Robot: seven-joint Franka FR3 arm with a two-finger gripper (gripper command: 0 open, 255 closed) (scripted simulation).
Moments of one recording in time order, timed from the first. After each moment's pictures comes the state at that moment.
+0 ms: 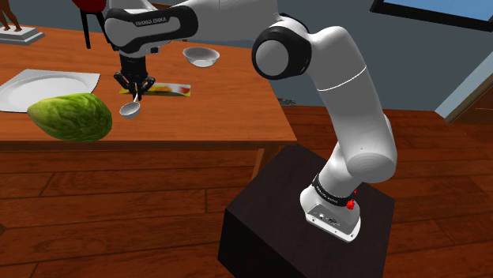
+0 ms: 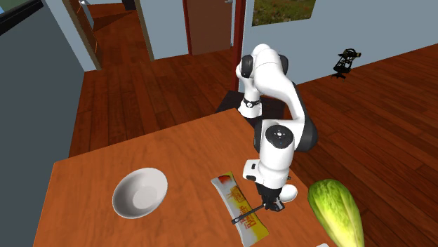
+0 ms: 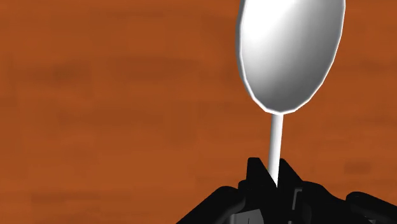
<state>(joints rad) 0.24 0.80 0.04 -1.11 0.06 1.99 1.00</state>
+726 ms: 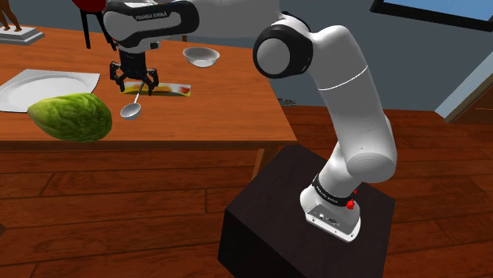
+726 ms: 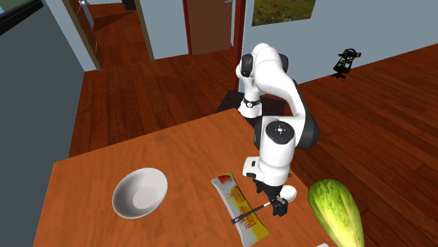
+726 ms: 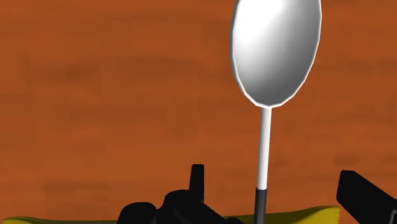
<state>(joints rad) 0.24 0.79 0.04 -1.09 0.06 1.96 1.00</state>
